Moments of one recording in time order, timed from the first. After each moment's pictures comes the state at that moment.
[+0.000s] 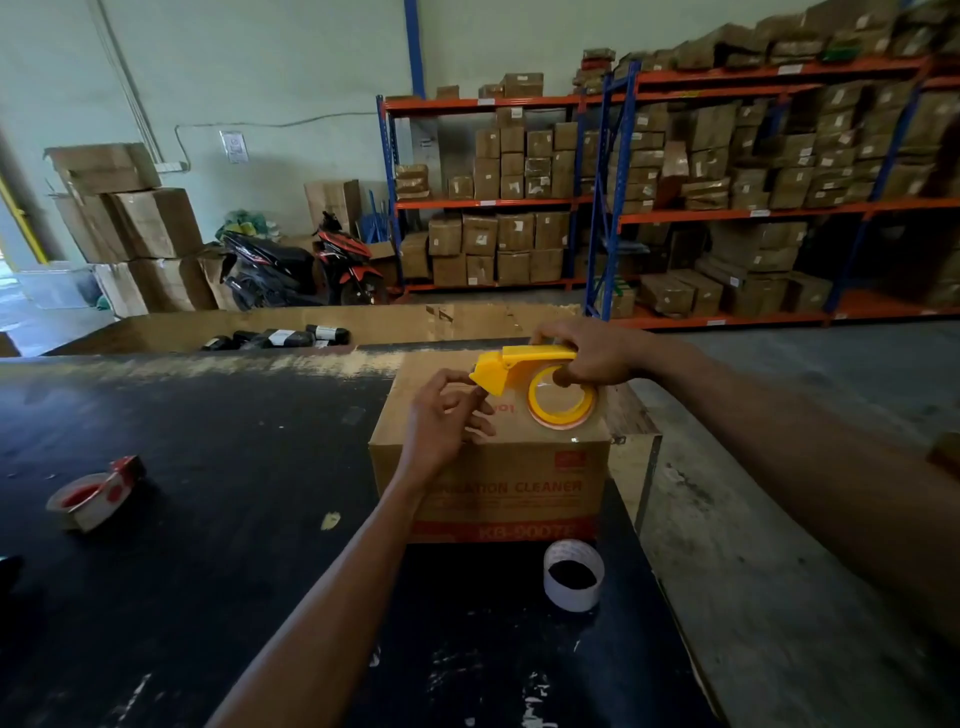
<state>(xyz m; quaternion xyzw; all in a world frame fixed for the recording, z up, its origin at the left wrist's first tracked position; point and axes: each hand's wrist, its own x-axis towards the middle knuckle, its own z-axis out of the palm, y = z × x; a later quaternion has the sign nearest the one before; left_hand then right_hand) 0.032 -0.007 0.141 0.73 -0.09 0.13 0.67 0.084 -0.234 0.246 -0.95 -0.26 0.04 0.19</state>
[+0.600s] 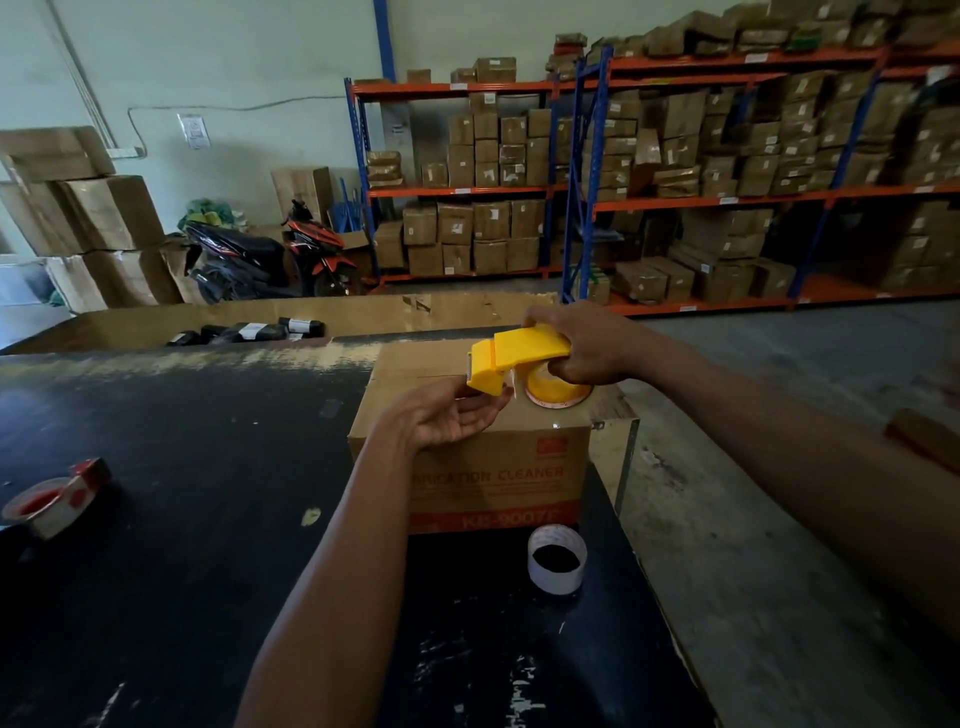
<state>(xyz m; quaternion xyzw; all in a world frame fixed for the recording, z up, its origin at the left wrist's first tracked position) 0.058 -0.018 0.167 0.52 0.07 -0.27 0.81 0.066 -0.247 0.238 -0.94 -0.30 -0.13 0.07</state>
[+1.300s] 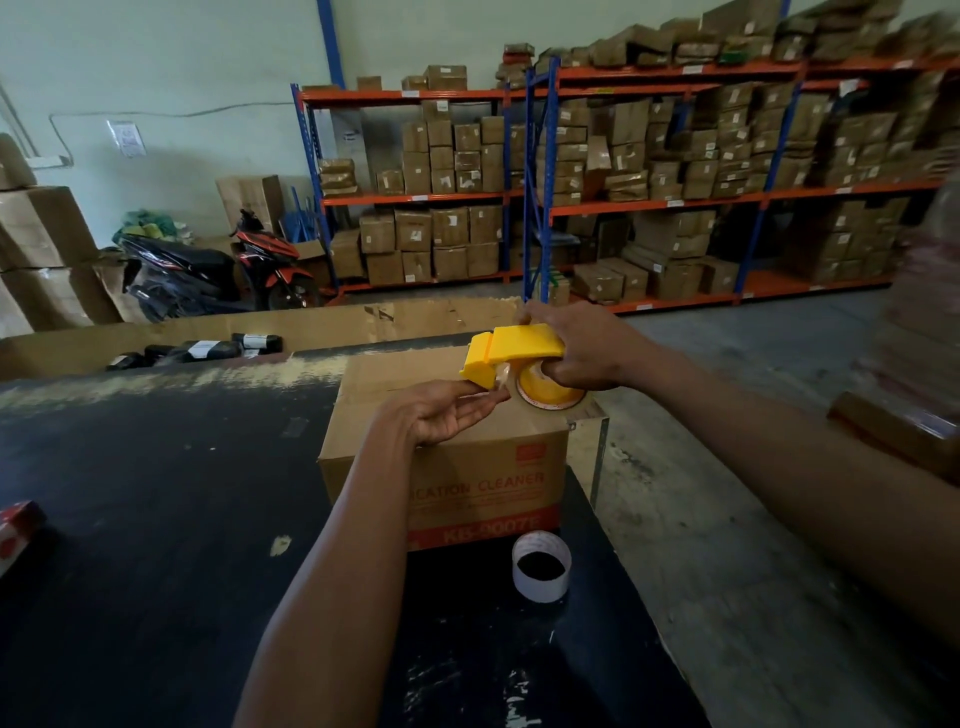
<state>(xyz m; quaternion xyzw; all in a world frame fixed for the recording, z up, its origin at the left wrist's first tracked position) 0.089 -0.039 0.168 0.53 0.03 -0.30 0.79 0.056 -0.256 0.237 -0.96 -0.23 -0.17 0.07</state>
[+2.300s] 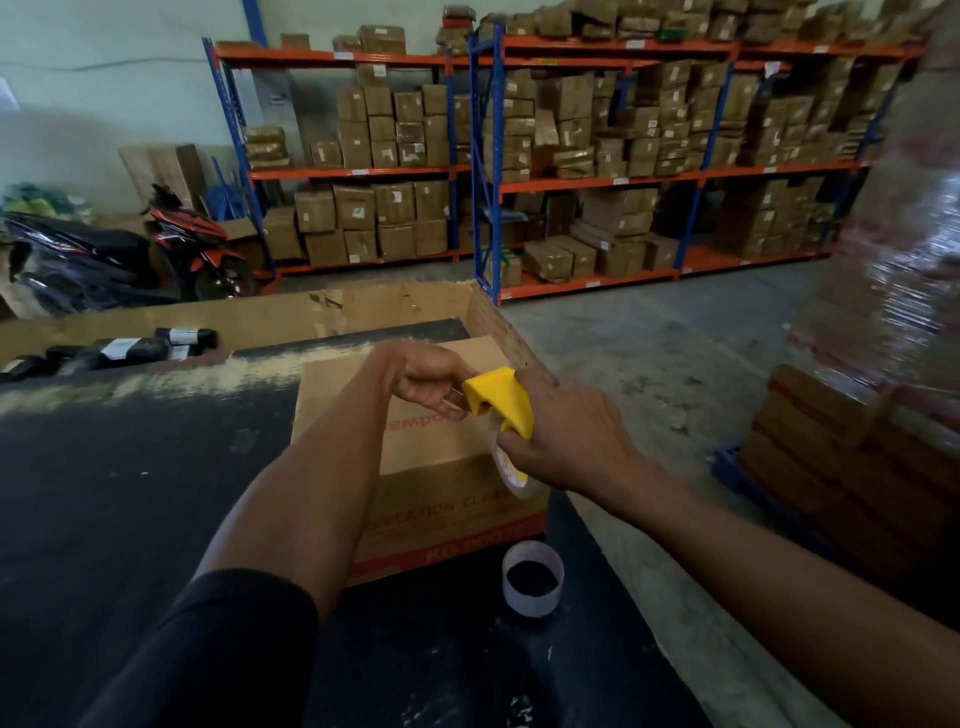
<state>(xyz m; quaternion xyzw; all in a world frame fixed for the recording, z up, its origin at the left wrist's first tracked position) 0.200 -0.053 0.186 0.74 -0.15 -0.48 0.45 0.011 -0.209 0.178 -0.97 -0.04 -0.24 0.04</state>
